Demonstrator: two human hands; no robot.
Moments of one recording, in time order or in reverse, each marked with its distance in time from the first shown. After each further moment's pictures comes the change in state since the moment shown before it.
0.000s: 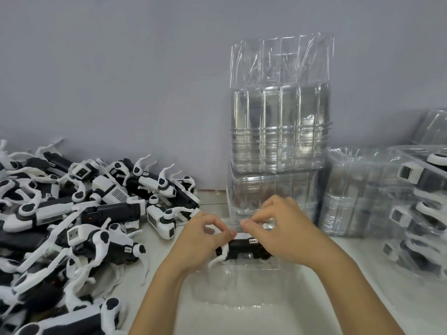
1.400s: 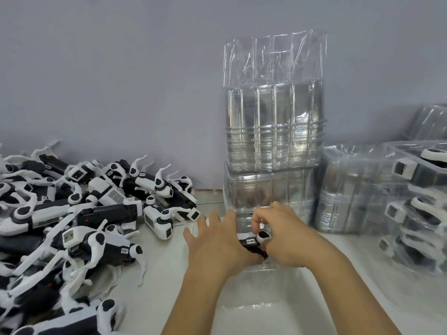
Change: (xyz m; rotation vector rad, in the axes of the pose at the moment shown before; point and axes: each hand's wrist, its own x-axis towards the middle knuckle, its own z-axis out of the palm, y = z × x) left_hand -0.011 0.035 0.041 0.815 -0.061 -0.072; right_hand -0.001 0.005 0.001 -0.055 -0.159 0.102
